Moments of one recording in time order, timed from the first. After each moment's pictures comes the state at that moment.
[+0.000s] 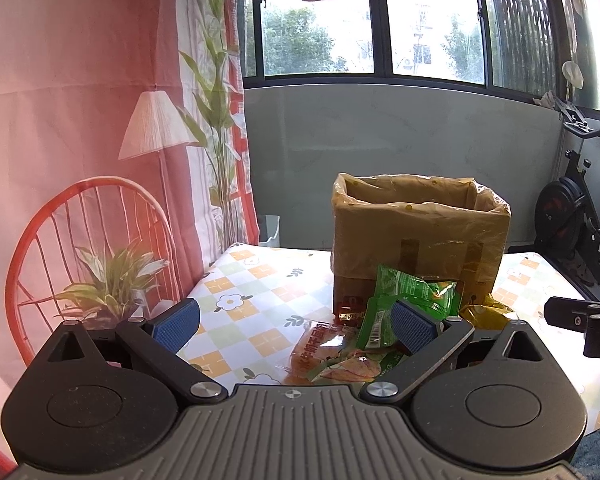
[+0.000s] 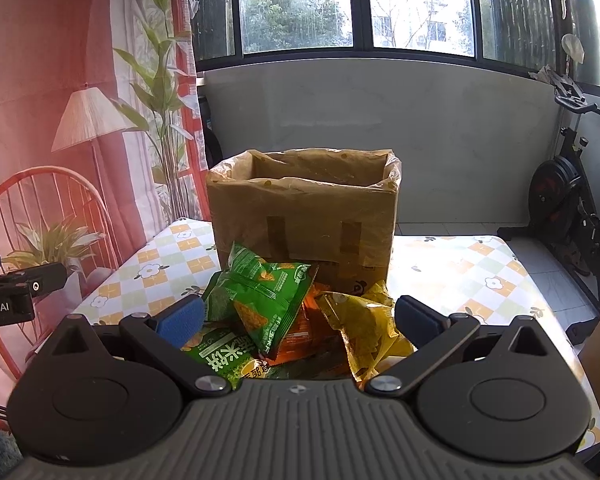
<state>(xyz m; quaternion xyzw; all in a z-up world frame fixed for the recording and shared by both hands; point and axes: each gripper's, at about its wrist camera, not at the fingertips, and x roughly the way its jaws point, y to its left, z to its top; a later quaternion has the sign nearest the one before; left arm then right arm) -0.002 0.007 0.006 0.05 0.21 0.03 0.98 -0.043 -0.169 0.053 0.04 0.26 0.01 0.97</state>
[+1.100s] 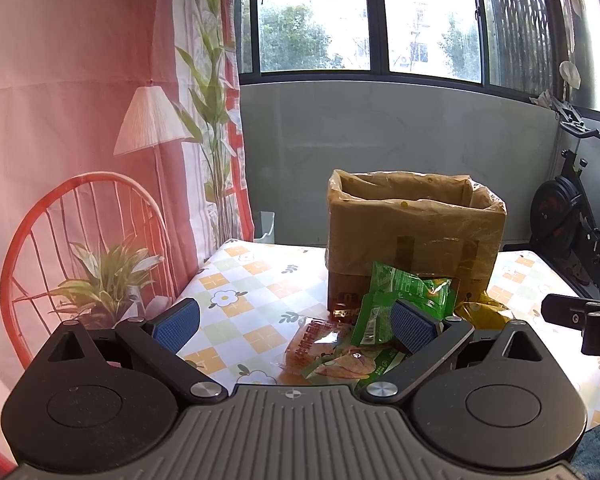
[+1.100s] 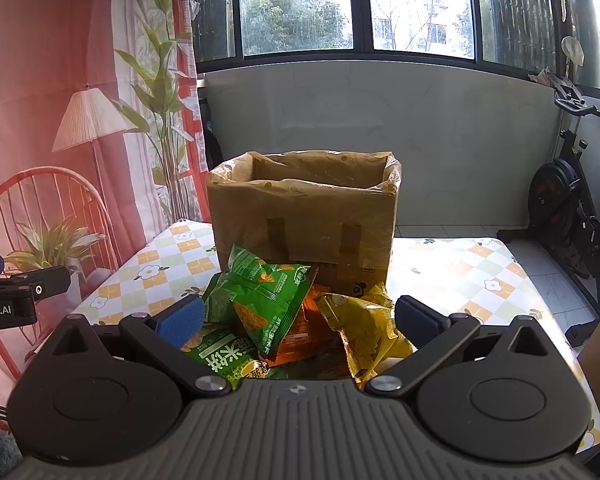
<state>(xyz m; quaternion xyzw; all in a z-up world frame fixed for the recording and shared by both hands) -0.001 0.006 0.006 0.04 0.22 0.02 0.97 -0.043 -0.170 0.053 0.04 0.26 0.01 0.97</state>
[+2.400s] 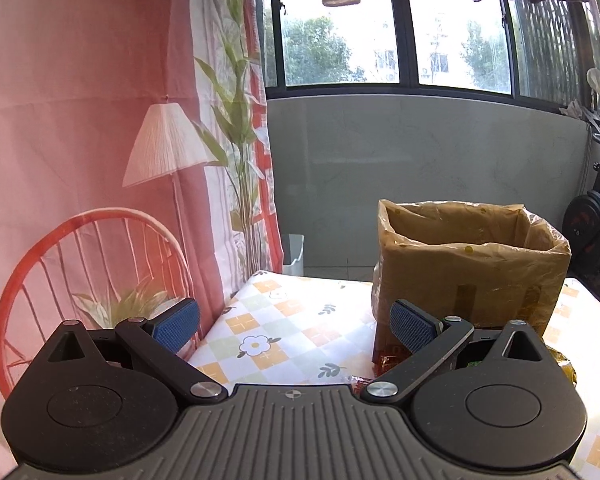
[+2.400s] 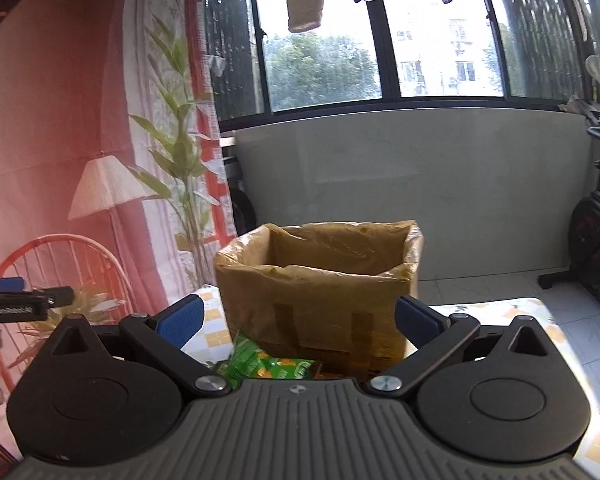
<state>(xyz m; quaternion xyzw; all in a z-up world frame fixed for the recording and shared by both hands) 0.087 0.032 0.019 0.05 0.20 0.06 0.98 0.016 -0.222 0.076 0.08 0.17 0.10 0.98</state>
